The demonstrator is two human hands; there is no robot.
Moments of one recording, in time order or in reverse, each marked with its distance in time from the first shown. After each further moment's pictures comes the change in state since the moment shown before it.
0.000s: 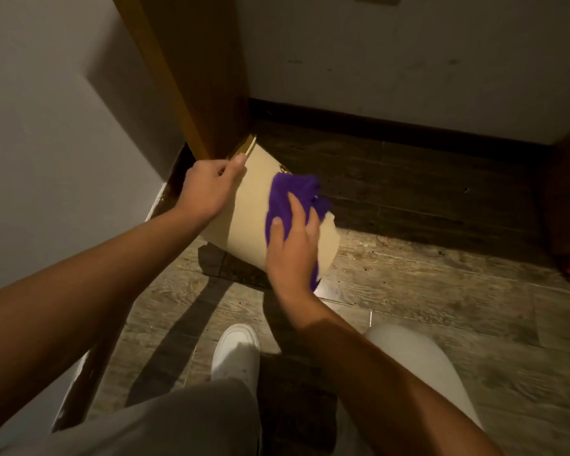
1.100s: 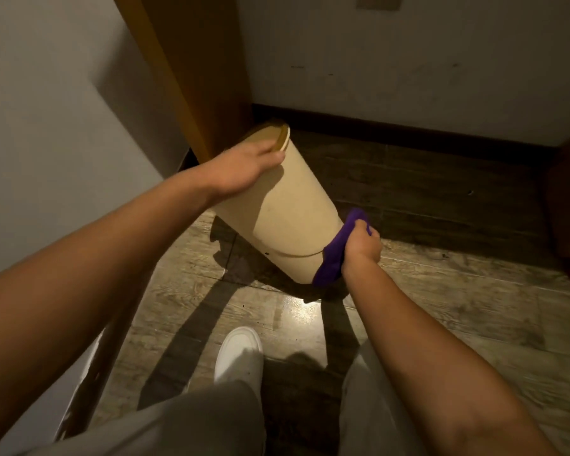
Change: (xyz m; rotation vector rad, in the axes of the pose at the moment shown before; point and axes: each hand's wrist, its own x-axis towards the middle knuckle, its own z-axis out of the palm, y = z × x) left_hand 0.010 0.070 -0.018 -0.025 -0.470 -0.090; right_hand 0.087 0.096 -0.046 0.370 0.189 0.836
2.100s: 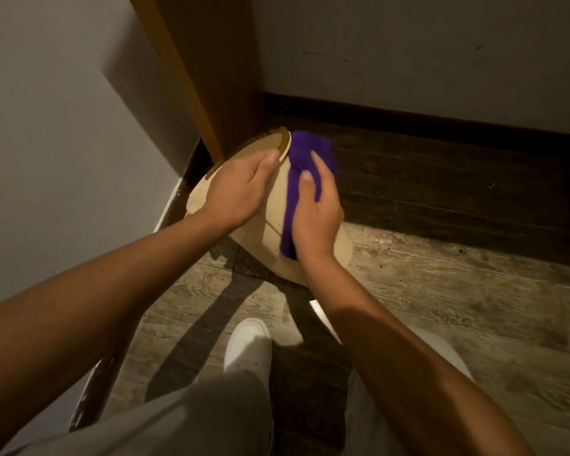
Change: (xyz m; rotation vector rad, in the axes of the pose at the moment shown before) left_hand -0.016 -0.041 0.035 0.209 0.415 0.341; right_hand -0.123 -0.028 0.044 0.017 -0.293 -0.715
